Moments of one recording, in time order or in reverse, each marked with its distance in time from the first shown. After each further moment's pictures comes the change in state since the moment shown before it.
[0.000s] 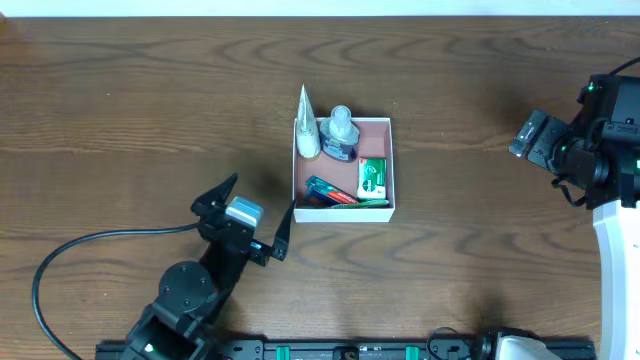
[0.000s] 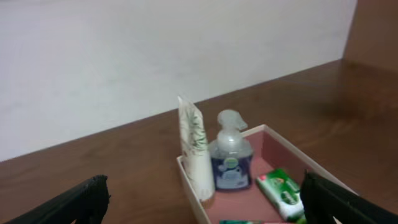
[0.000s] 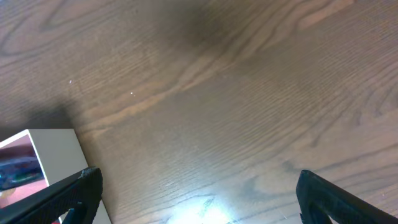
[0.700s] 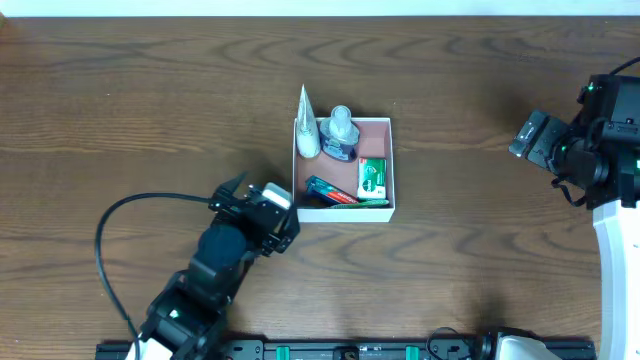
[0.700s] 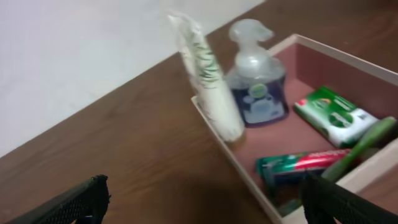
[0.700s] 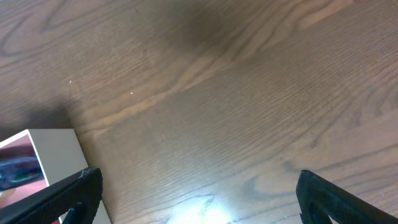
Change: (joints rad) left arm 0.034 0.234 -0.004 -0.022 -0.053 0.194; right arm 0.000 0.000 0.000 0.000 0.000 0.000
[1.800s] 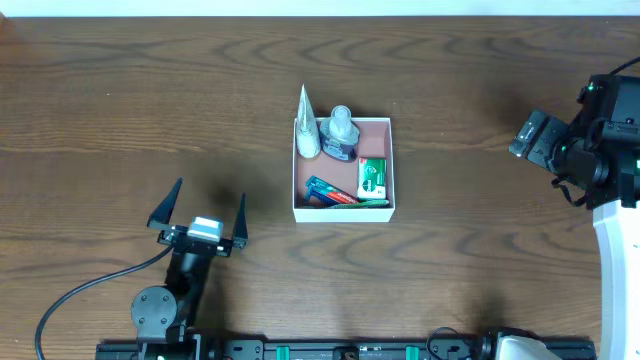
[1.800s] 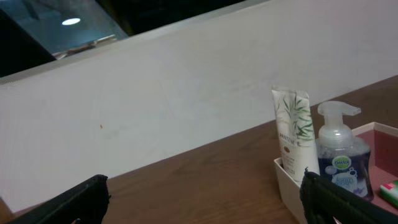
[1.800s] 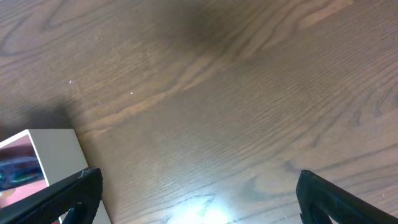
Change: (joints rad) left arm 0.515 -0.501 -0.330 0.315 0.394 0.000; right arm 0.000 0.000 0.000 0.000 0.000 0.000
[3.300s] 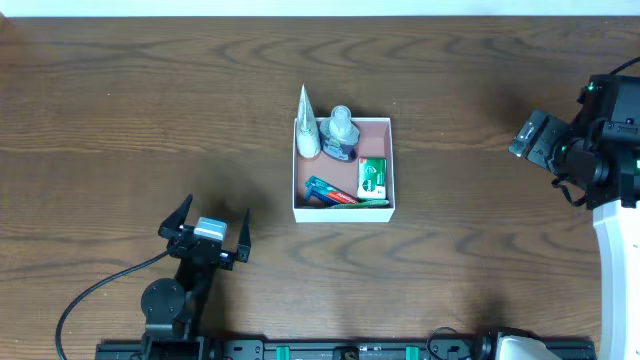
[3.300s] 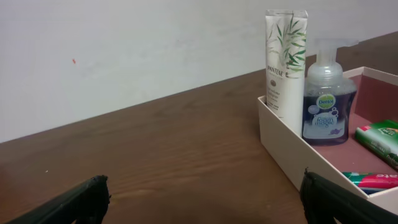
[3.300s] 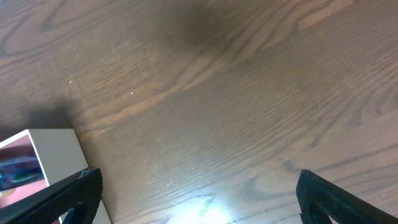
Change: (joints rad) left arm 0.000 -0.124 -0.046 -0.297 -0.005 -0.056; right arm 0.000 0.000 0.000 0.000 0.000 0.000
